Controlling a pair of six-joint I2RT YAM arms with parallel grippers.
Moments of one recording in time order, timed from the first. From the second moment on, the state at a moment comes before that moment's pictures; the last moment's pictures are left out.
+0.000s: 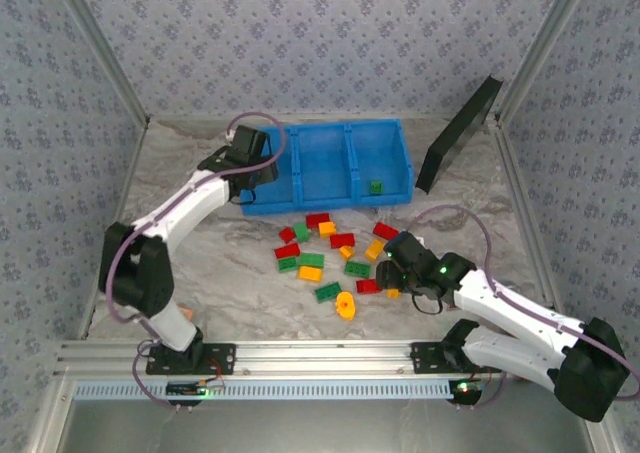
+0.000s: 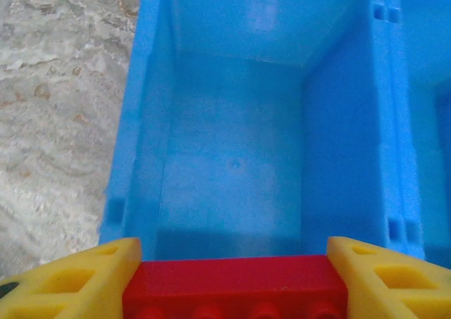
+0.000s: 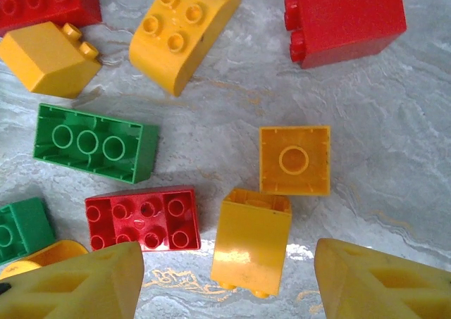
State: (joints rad) left arm -0.44 1.68 1.35 -0.54 -0.25 -0.55; right arm 0.77 0.95 0.59 -0.76 0.15 0.78
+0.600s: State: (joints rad) left arm -0.38 2.12 1.59 -0.50 -0.20 -0.54; right arm 0.79 1.02 0.57 -0.70 0.16 0.81
